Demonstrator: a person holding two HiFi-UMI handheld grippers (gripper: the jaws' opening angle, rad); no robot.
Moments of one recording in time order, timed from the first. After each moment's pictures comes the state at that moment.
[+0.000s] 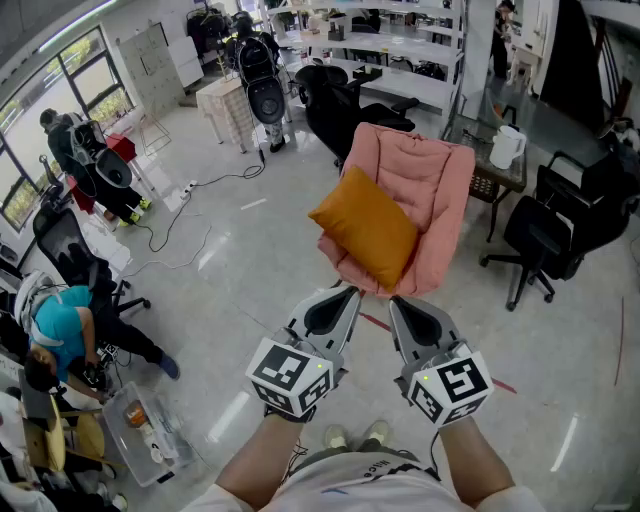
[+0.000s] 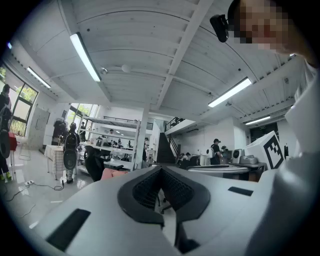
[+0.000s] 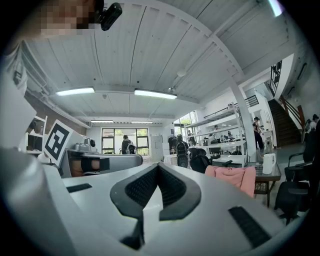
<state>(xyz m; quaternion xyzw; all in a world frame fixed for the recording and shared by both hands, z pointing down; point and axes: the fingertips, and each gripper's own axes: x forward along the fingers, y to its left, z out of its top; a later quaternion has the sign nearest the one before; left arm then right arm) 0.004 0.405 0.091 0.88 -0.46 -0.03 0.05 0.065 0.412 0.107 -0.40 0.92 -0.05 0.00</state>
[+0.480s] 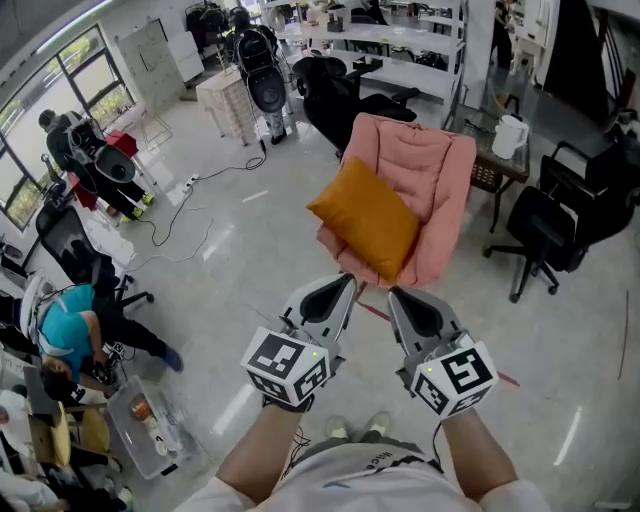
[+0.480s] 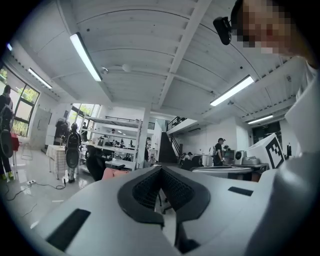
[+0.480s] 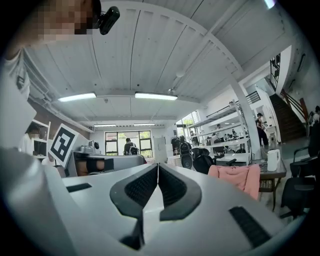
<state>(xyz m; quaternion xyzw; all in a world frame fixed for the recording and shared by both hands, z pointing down) 0.014 0.394 0.092 0.88 -0.47 -0.03 0.05 0.080 0.406 0.108 -0.37 0.93 -0.05 0.02</state>
